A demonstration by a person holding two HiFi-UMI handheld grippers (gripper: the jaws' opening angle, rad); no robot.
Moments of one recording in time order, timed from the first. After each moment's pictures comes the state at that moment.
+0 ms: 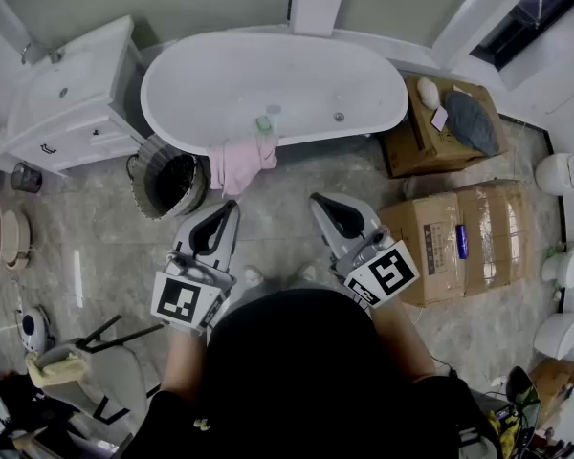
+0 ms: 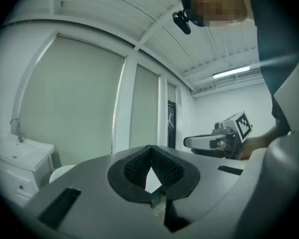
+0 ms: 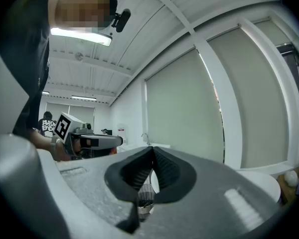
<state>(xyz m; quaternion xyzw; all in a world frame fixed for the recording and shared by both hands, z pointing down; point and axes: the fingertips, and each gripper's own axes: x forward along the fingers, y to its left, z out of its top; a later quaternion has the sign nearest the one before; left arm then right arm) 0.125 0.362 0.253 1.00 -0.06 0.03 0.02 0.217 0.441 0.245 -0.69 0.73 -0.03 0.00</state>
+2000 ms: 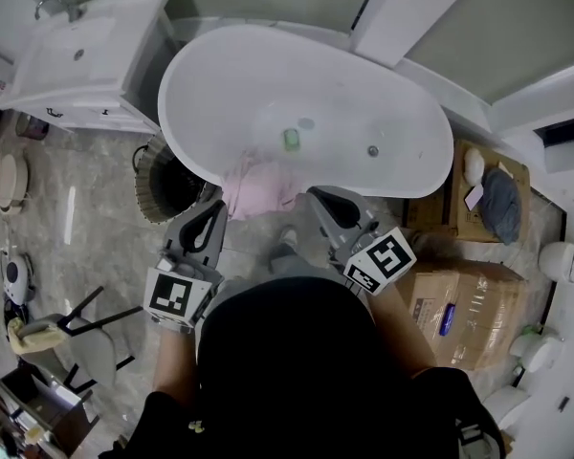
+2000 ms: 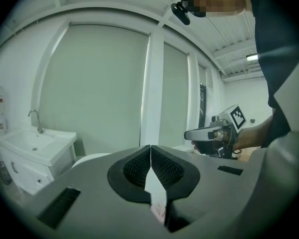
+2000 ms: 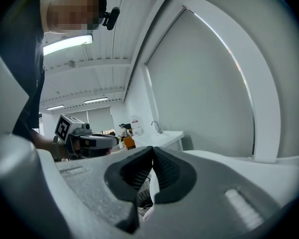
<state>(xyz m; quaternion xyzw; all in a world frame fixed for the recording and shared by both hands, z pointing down) 0.255 0.128 0.330 0.97 -0.20 0.13 0.08 0.383 0.178 0.331 -0.57 0.81 -0.13 0.00</state>
